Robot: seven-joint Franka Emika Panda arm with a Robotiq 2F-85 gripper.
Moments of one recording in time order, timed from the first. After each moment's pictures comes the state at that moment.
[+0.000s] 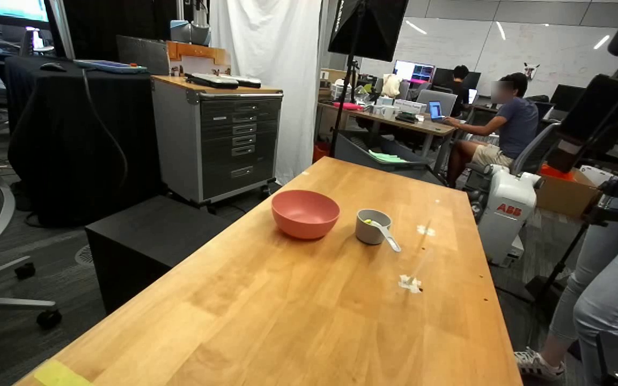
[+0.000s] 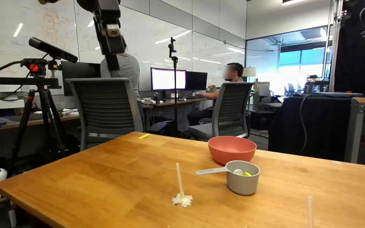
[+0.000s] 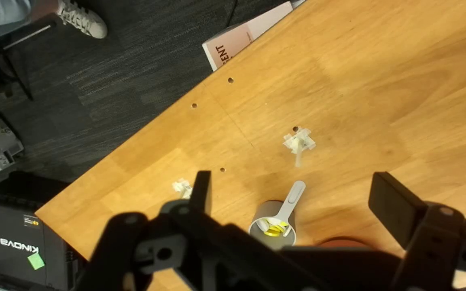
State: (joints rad) arm -0.17 -0.56 0.18 -2.62 -0.23 2.15 0.41
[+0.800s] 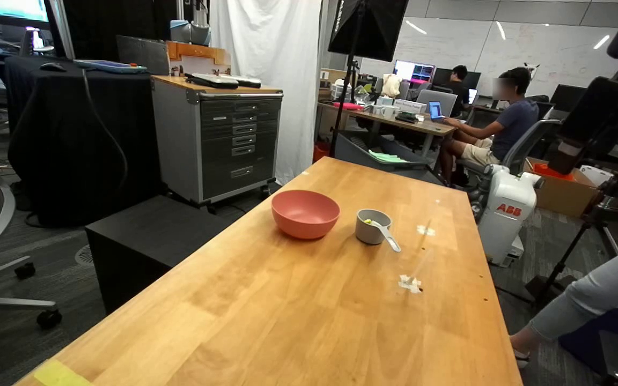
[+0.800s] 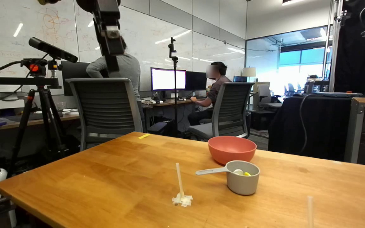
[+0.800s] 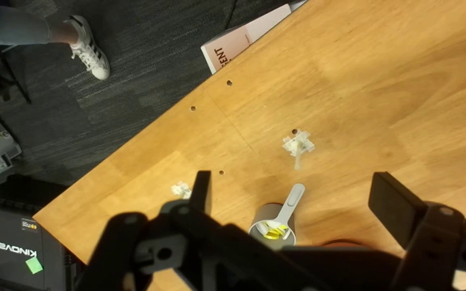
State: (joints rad) arm -0.16 -0.56 0.17 -2.62 -0.23 2.15 0.41
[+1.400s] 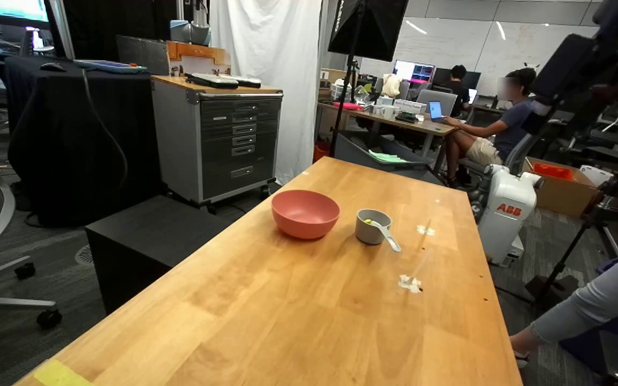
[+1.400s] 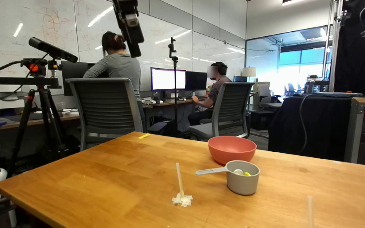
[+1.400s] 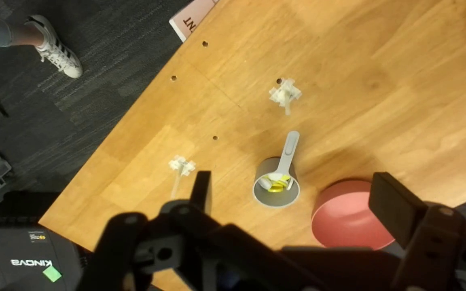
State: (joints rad) arm -0.18 -0.53 0.12 -2.56 -0.19 2.24 0.50
